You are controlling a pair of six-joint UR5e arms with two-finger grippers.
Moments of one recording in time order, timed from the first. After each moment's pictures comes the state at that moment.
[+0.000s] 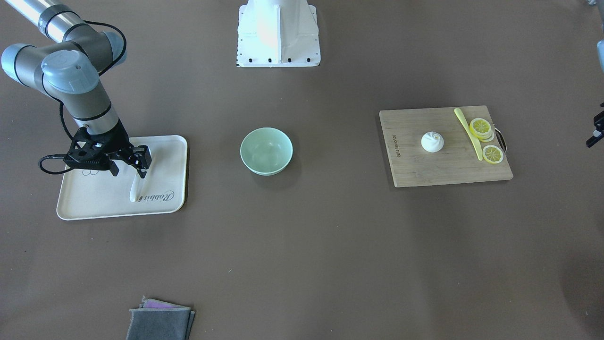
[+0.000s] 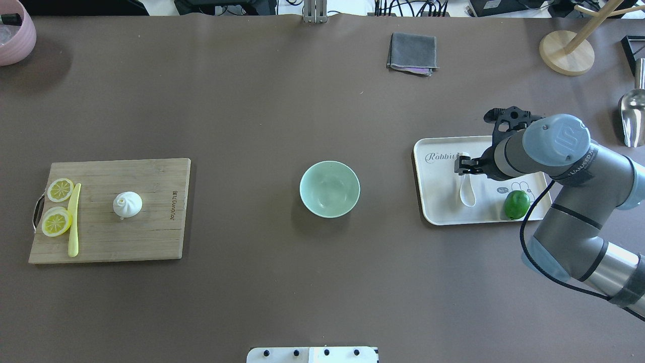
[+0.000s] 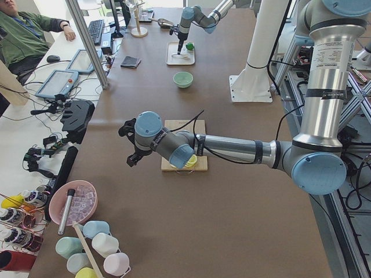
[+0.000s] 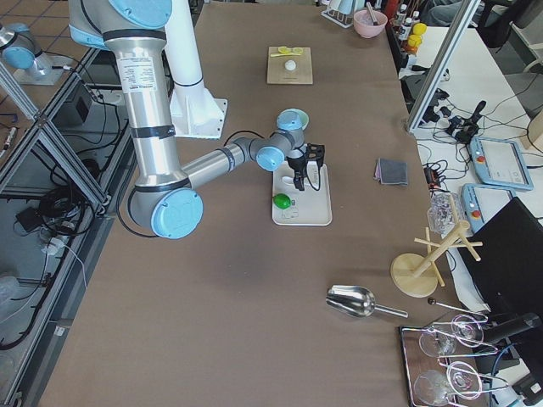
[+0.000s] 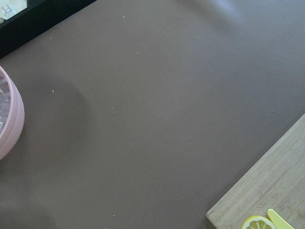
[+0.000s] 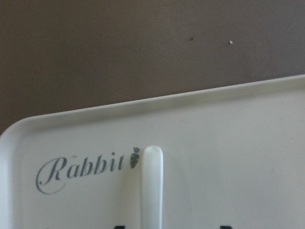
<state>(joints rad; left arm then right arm) -1.44 -1.63 -1.59 -2.11 -2.44 0.13 0.70 -1.39 1.73 -1.18 1.82 1.17</state>
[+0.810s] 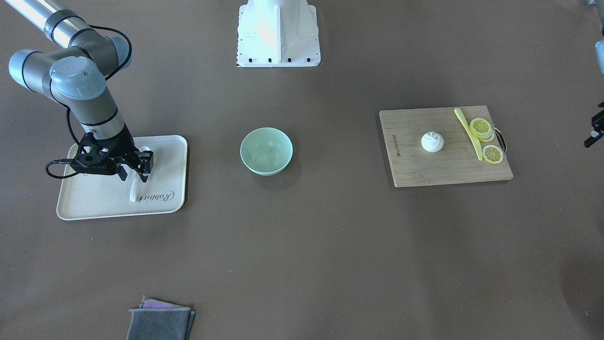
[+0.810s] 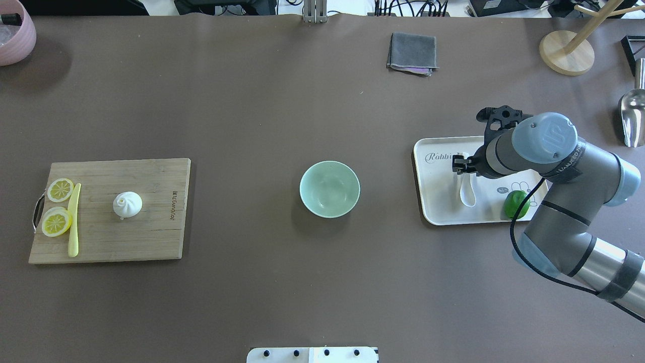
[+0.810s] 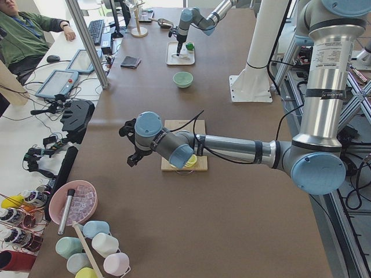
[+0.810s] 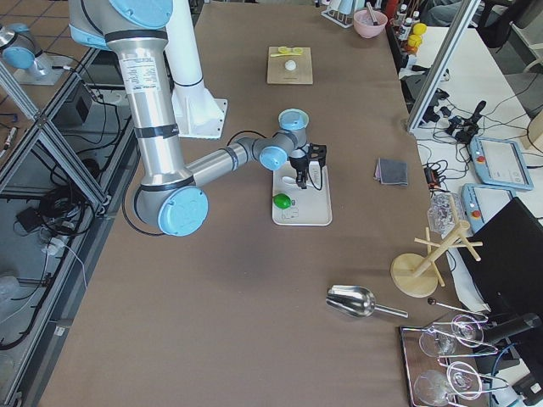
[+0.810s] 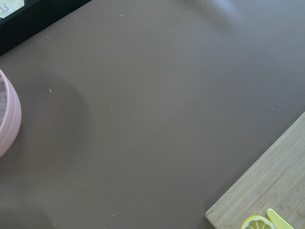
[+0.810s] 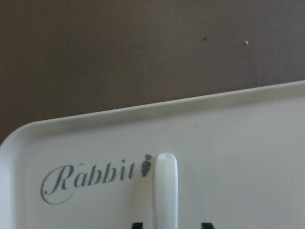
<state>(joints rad) -1.44 -1.63 -1.59 -2.11 -2.44 0.13 0.70 -1.36 1.70 -1.18 1.82 1.17</state>
